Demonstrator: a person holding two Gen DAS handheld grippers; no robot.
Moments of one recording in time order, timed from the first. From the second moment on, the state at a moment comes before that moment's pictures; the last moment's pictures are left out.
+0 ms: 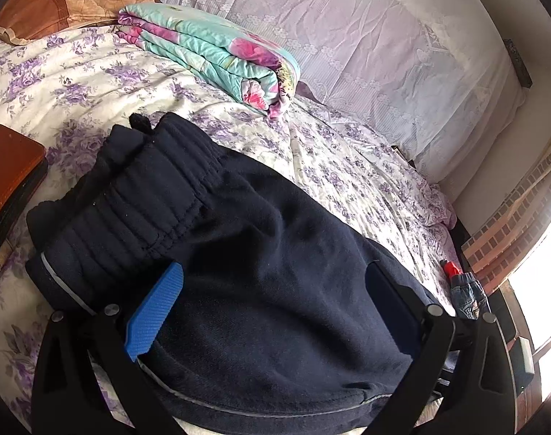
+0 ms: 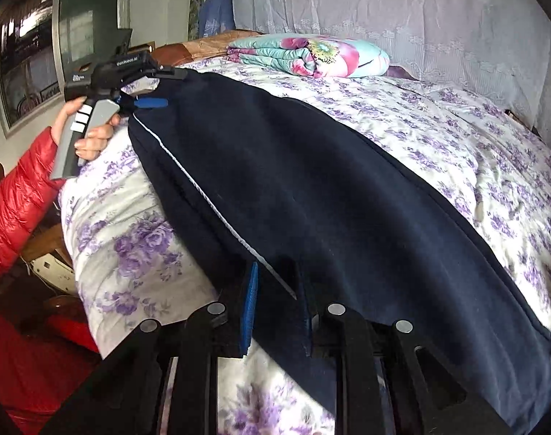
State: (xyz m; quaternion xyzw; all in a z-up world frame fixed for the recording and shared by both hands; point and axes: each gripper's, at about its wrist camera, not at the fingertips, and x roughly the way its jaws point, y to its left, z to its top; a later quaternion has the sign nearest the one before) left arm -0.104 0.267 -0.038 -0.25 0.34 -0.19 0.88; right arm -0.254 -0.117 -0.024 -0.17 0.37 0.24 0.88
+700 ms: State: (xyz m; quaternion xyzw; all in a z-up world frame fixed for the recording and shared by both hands) left arm -0.150 0.269 -0.009 -0.19 0.34 -0.20 0.90; right arm -0.285 -0.117 0.000 -0.10 0.35 0.33 0.87
